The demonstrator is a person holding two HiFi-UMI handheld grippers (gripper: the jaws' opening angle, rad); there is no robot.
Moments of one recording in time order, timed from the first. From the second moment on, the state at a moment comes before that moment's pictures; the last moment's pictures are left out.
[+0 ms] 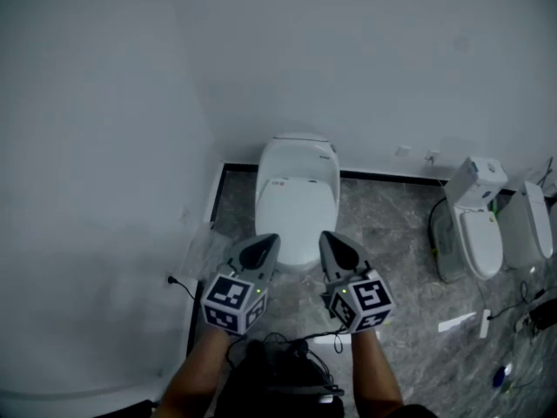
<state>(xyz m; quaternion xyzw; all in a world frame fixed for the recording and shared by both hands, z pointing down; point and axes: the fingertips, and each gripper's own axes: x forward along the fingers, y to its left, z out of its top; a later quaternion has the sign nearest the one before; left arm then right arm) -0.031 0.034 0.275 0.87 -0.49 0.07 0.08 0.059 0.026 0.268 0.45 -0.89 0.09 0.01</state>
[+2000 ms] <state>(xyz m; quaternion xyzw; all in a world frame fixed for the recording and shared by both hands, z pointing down) -0.077 0.168 0.196 0.90 -0.44 0.03 0.01 -0.005 0.183 0.181 0.48 -0.88 0.02 -0.03</state>
